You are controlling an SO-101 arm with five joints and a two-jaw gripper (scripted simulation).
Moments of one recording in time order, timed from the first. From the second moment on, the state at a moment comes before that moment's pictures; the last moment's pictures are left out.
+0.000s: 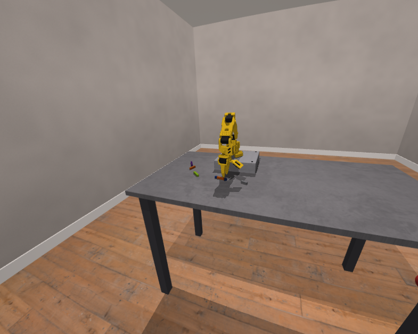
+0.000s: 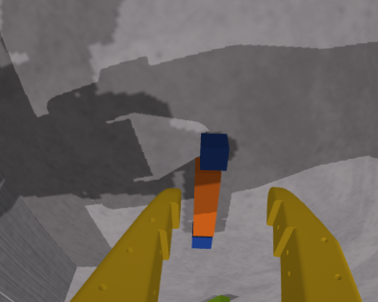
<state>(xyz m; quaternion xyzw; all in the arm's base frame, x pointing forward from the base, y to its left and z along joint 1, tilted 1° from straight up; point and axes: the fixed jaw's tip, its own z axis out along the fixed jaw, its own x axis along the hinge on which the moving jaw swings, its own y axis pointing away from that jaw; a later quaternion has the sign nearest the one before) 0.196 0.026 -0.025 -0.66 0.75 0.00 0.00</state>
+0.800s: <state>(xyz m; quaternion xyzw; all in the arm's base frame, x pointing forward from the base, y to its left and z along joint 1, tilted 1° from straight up) 0.193 0.025 -0.005 -0.66 0.75 0.00 0.00</state>
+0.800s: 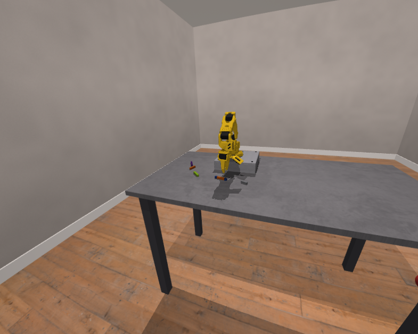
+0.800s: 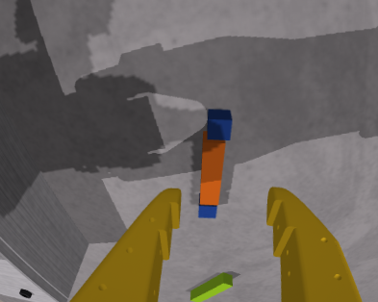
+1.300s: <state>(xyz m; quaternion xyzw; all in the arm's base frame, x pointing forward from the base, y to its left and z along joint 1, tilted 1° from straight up) 0.192 0.025 0.004 -0.66 0.75 0.00 -0.01</state>
